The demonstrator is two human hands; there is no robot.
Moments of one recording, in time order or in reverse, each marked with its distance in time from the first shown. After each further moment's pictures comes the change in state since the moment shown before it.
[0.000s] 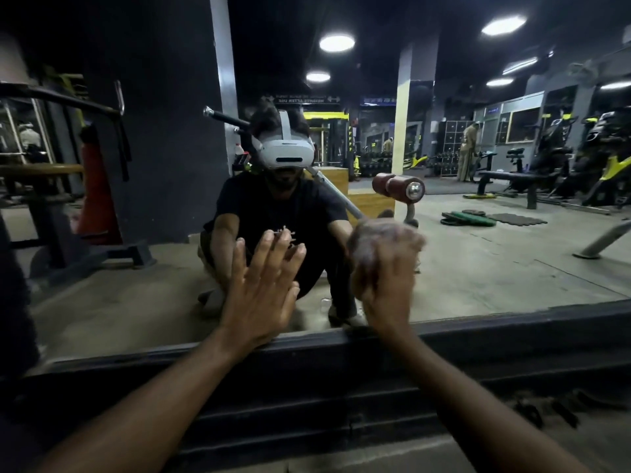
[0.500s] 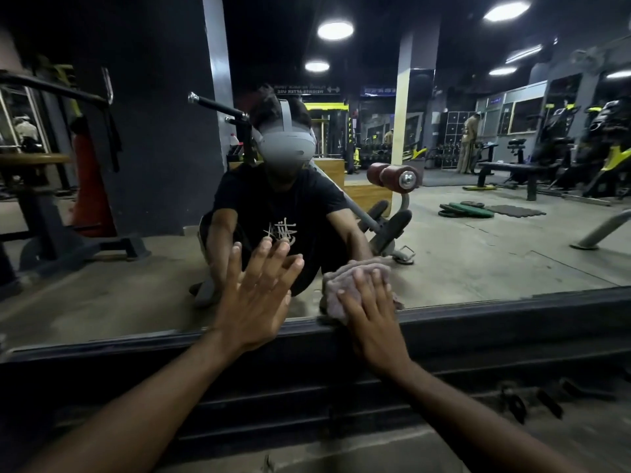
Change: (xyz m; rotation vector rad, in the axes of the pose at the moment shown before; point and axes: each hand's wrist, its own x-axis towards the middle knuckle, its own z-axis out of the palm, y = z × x) left_hand -0.014 0.041 0.022 0.006 -0.009 0.104; right_hand -0.089 0.064 -0.016 -0.183 -0.303 -0.364
